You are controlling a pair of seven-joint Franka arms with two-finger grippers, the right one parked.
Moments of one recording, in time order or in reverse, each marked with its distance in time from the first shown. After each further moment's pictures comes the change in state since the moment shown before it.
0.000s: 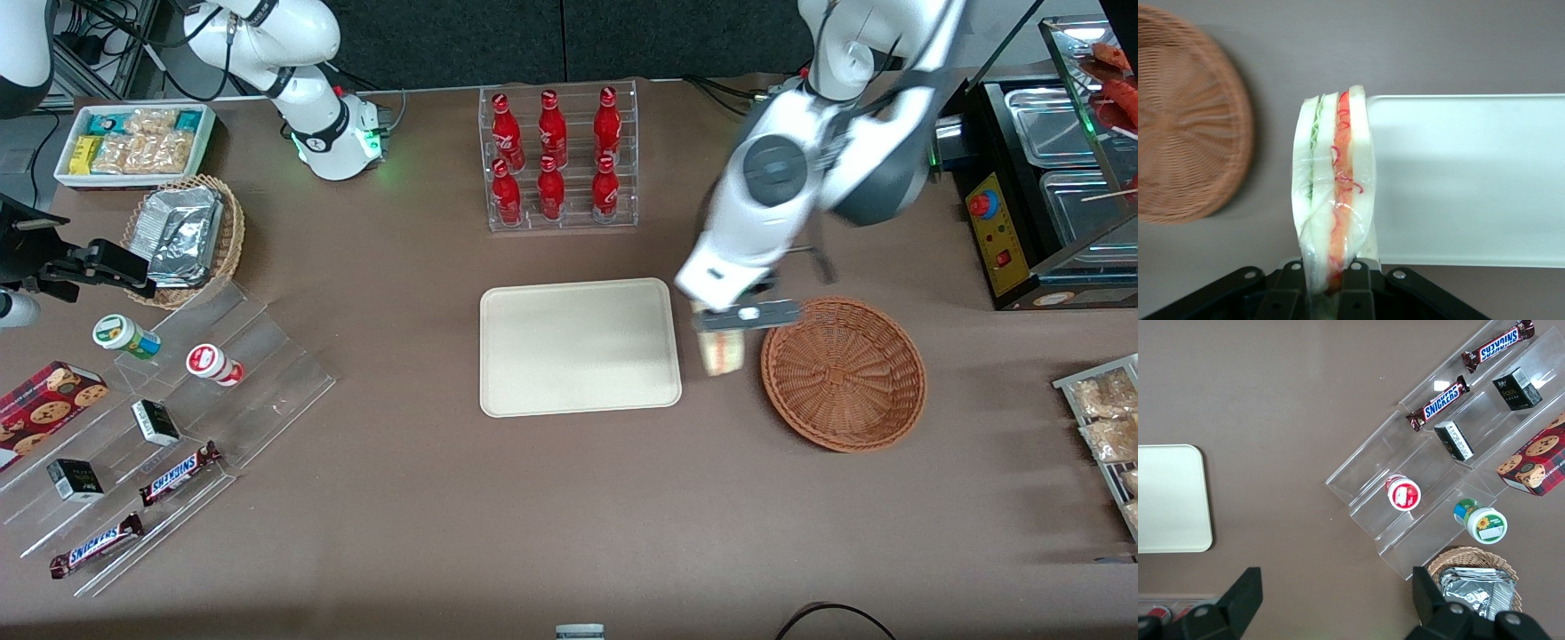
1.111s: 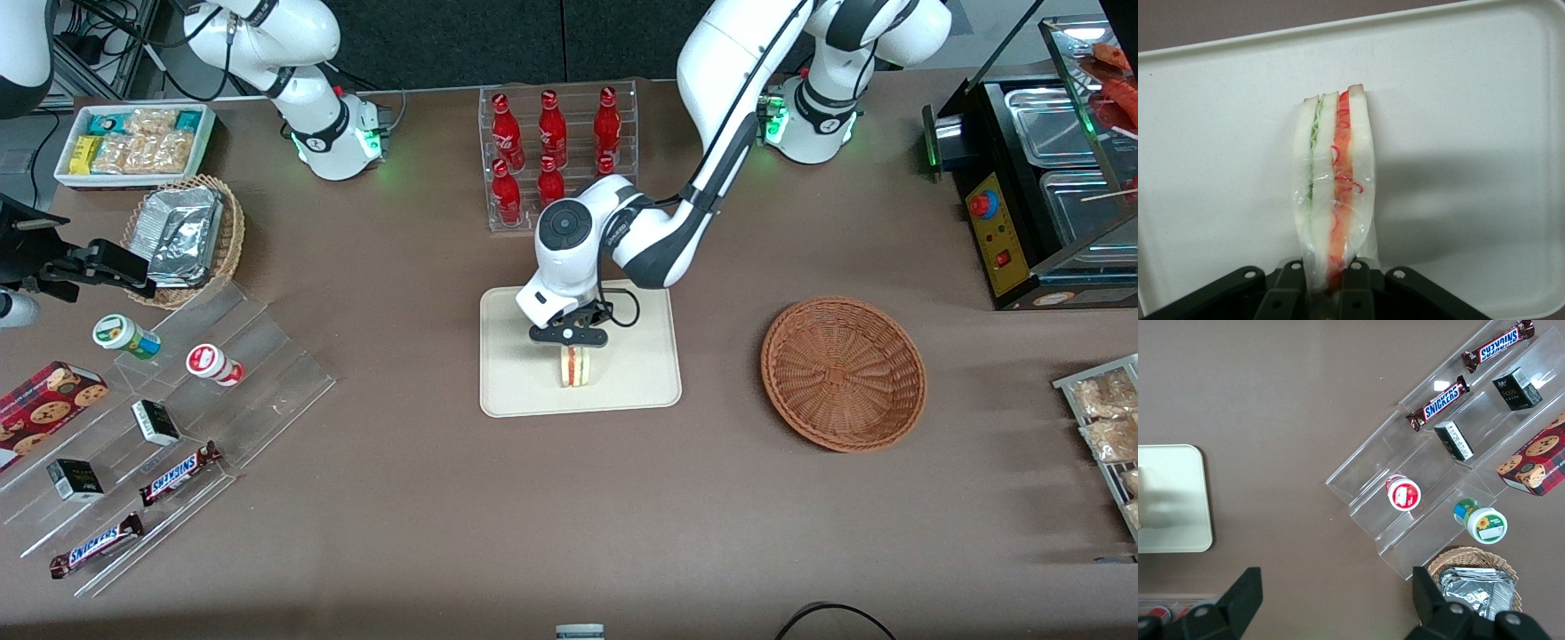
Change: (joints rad) arm -0.218 0.409 -0.016 0.176 0.000 0.301 -0.110
